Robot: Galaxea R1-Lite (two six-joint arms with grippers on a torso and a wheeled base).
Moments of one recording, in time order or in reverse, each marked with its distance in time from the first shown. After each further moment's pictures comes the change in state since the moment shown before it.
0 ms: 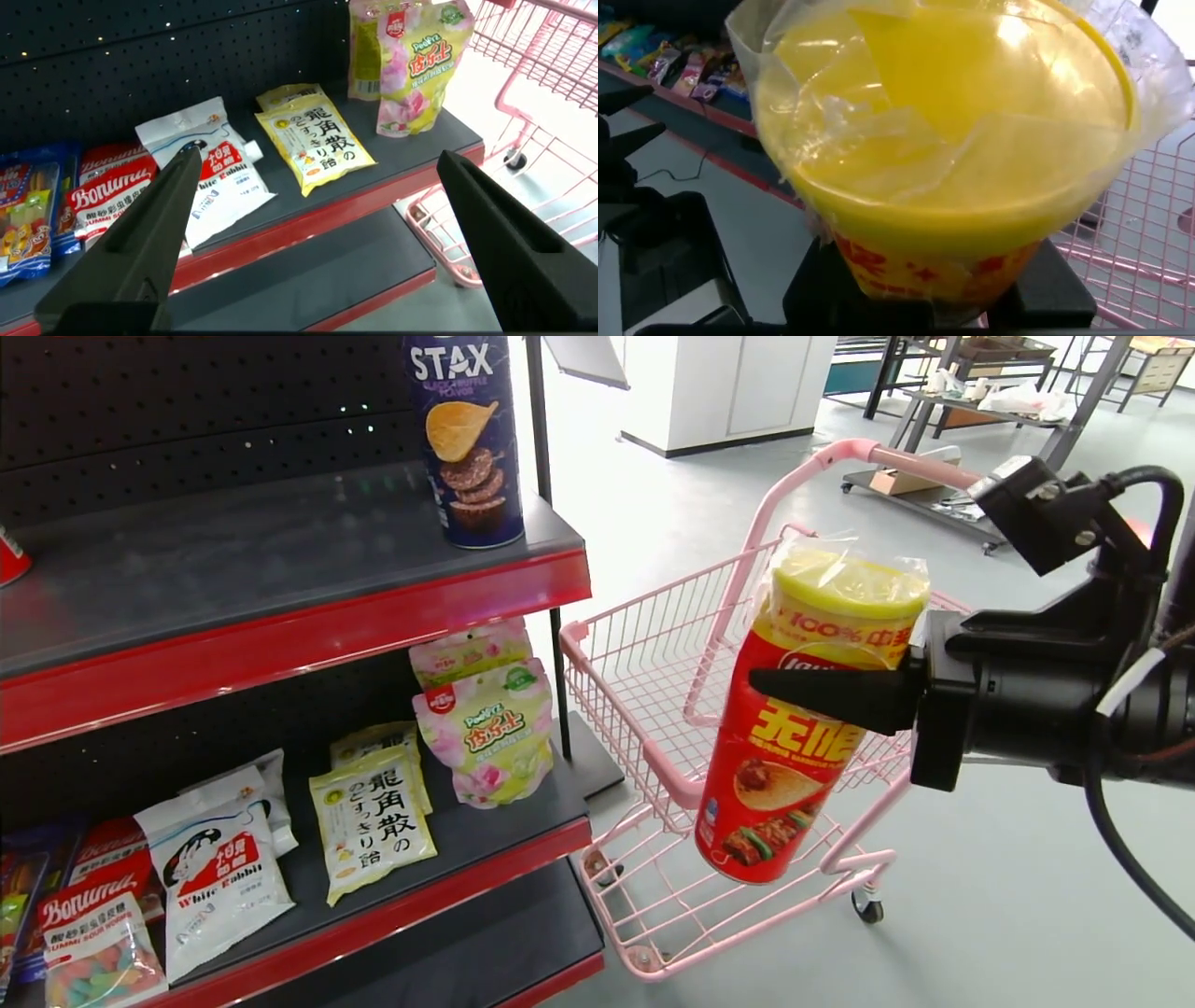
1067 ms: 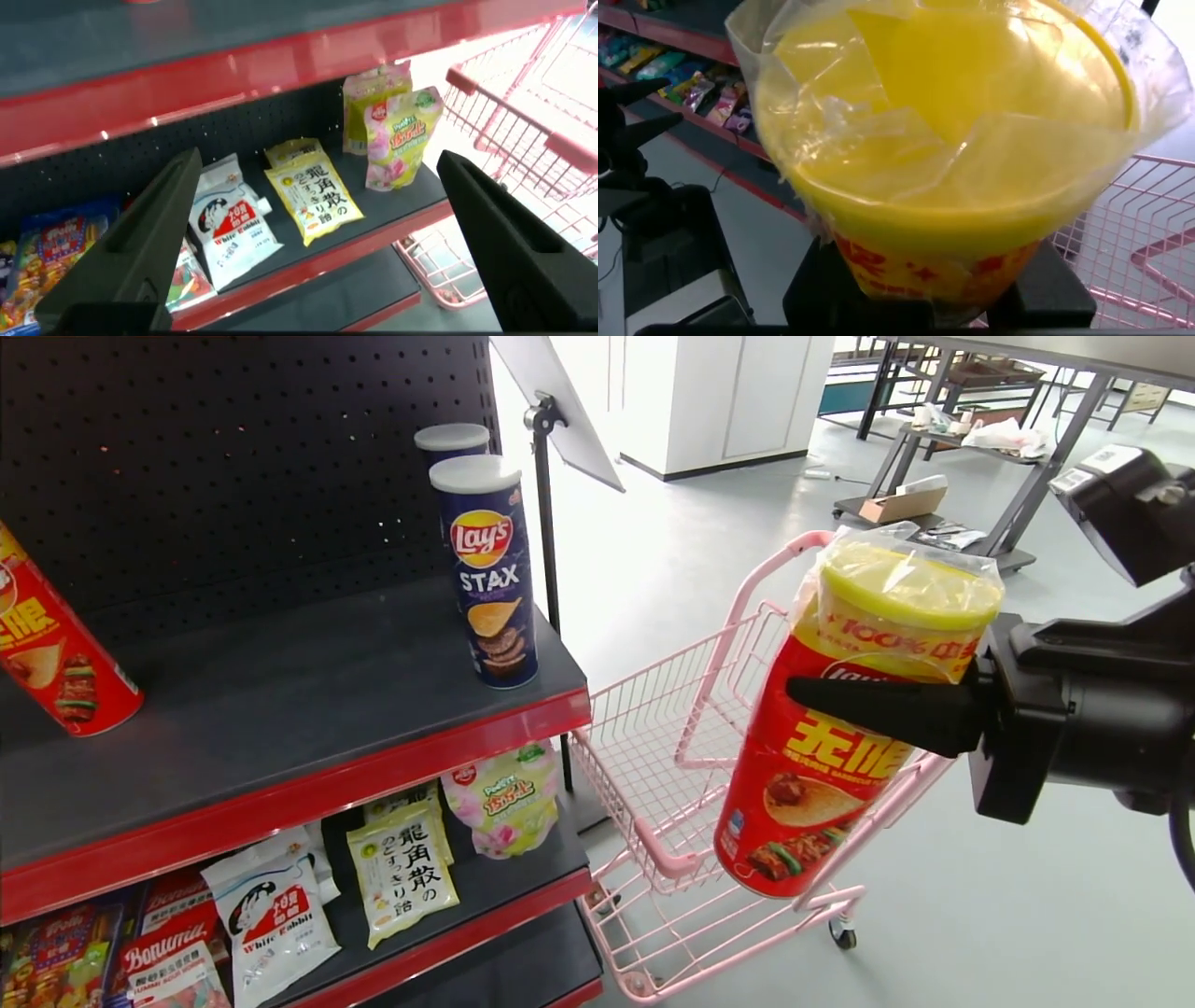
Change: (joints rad) left arm 0.000 0.000 0.000 -0.002 0.001 -0.002; right arm 0.007 -0.080 0.048 -0.001 0.004 -0.026
